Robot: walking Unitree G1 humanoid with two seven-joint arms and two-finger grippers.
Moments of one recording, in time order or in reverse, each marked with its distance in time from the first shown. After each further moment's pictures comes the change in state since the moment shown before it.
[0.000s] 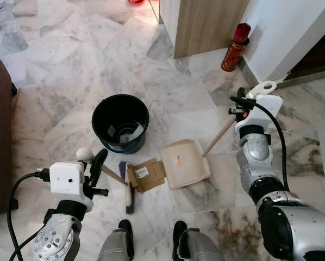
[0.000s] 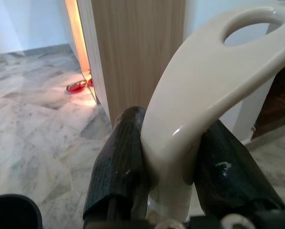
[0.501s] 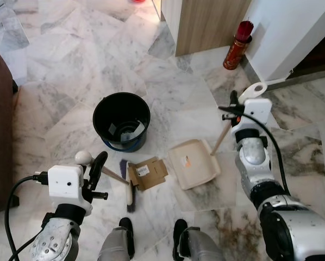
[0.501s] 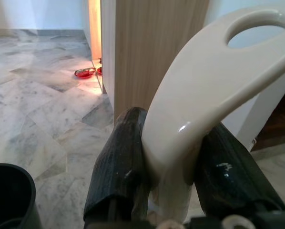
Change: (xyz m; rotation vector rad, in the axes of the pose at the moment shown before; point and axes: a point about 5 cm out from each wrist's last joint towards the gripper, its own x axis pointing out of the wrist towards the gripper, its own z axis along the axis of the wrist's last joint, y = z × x) left arm -0.010 -0.001 0.006 0.009 0.008 -0.004; right arm -0.014 0.007 -0.013 -0.159 0.000 0.085
